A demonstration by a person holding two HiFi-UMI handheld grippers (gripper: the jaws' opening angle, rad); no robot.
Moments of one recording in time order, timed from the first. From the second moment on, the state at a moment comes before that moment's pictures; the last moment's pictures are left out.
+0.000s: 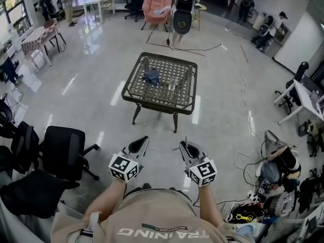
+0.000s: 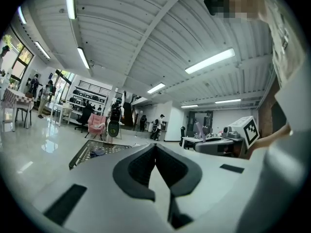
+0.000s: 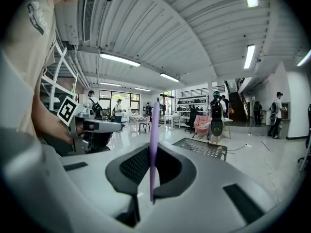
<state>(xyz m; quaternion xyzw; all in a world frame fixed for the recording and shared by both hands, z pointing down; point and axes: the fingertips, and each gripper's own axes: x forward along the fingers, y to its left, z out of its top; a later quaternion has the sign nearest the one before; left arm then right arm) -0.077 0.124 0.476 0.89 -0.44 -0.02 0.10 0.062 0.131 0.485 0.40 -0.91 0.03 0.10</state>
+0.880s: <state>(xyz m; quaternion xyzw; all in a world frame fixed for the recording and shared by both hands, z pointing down) -0.085 0.039 0.497 0.87 -0.49 -0.02 0.10 0.066 0.046 0.515 0.33 -0.93 0.04 0.12</state>
